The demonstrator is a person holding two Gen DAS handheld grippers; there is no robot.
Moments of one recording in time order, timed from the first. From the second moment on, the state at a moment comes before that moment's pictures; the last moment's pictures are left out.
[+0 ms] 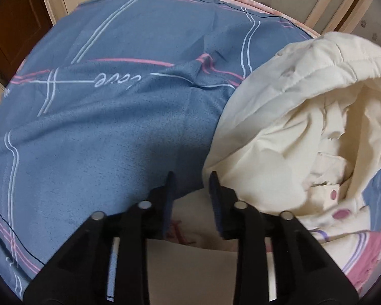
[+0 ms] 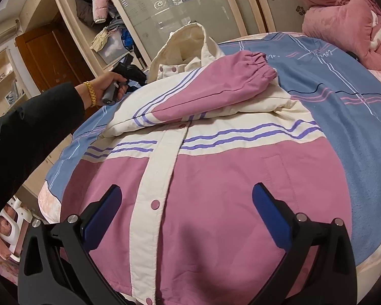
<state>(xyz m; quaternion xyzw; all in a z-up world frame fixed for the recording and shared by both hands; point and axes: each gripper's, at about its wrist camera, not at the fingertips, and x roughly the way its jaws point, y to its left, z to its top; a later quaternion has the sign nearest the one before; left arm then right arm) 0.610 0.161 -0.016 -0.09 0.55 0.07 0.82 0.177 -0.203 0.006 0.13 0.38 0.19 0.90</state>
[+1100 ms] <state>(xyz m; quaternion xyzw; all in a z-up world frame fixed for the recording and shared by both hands) 0.252 0.062 0.051 -0.04 0.24 -0.06 0.97 0.334 -0.147 0.084 -0.01 0.29 0.11 0.95</state>
